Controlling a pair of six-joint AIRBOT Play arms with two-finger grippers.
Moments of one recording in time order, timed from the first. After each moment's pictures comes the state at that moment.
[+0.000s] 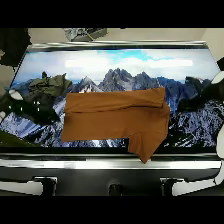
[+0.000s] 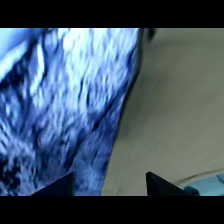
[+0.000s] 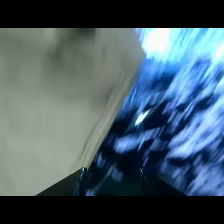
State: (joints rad) left arm 0.28 -1.57 1.15 1.14 -1.43 -1.37; right arm -0.36 -1.67 1.55 -1.33 1.59 1.05
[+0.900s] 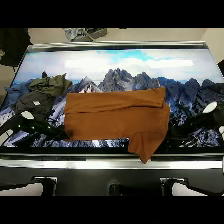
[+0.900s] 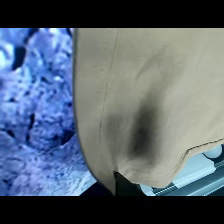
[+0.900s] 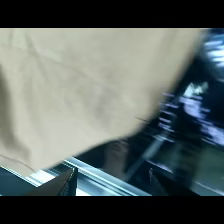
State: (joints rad) left arm 0.20 -1.47 0.80 1.04 -1.26 -1.28; right arm -0.39 -1.40 0.94 -1.21 1.45 0.93
